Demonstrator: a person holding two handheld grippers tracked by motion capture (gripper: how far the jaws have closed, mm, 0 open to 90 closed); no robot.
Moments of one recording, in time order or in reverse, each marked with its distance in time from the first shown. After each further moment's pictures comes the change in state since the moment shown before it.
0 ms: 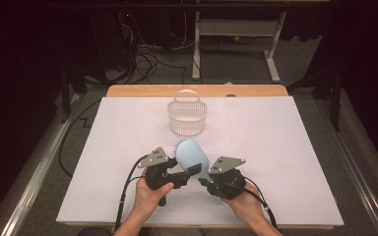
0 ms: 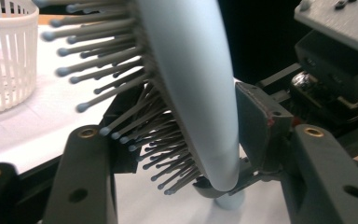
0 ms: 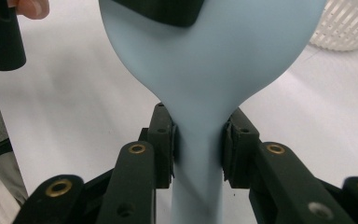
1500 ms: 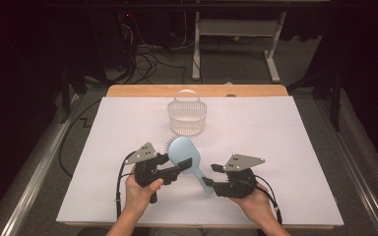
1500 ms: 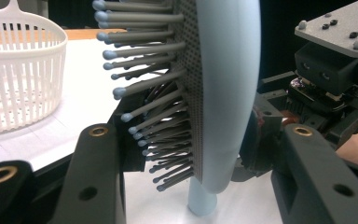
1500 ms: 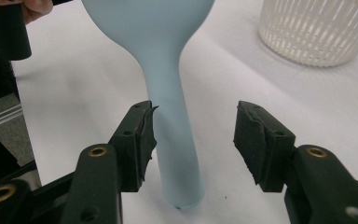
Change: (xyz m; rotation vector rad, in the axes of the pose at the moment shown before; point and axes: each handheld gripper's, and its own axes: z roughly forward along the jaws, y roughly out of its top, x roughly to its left) left arm 0.002 0.015 -0.025 -0.013 0.031 0.015; right arm -0.017 -0.013 -0.019 -0.140 0.059 0.062
